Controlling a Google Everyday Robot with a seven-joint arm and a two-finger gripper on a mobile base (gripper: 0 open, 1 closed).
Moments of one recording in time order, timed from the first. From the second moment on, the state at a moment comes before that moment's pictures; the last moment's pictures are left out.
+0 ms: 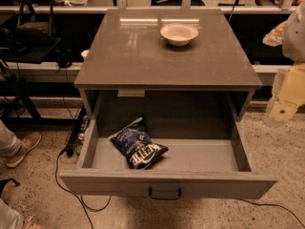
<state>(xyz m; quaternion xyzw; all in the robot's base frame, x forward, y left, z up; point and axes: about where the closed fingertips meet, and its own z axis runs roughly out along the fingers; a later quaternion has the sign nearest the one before) 0.438 -0.216 0.978 -0.60 0.78 -0.04 0.16</state>
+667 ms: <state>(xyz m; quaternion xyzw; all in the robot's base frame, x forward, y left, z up) 0.438 -0.201 0.952 -0.60 0.79 -0.01 0.15</state>
